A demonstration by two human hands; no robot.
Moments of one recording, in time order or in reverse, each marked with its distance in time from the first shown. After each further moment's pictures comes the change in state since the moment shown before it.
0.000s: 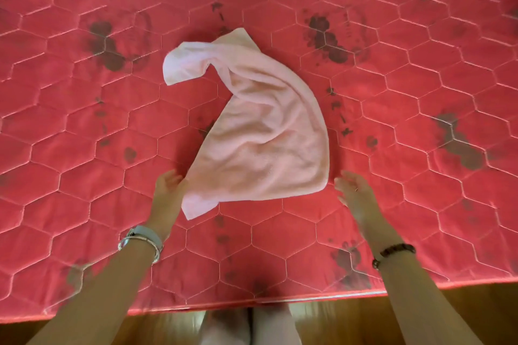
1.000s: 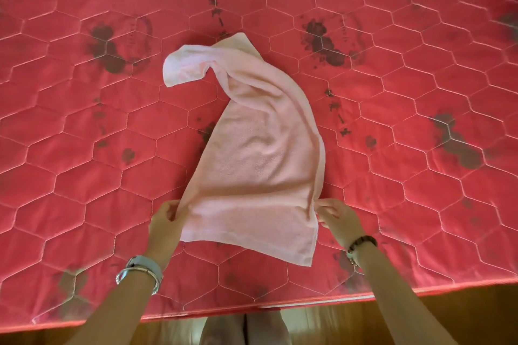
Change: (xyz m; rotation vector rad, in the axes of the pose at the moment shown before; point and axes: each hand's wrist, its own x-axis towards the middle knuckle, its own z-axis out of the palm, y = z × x) left_hand -0.016 -0.059 -0.009 0.157 0.018 0.060; right_hand -0.024 0.050 0.020 -0.257 -0.179 -0.076
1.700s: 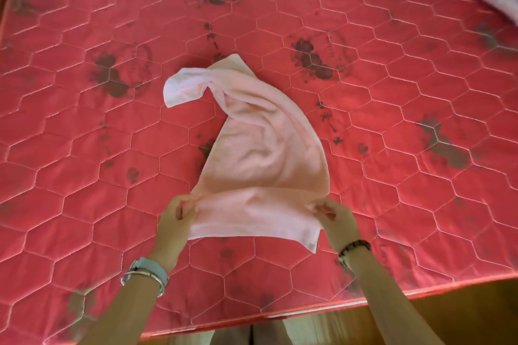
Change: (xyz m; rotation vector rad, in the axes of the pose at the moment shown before) left_hand -0.005 0.043 -0.005 -0.068 -0.130 0.147; right_hand -0.020 -0.027 0.007 0.017 0.125 -0.138
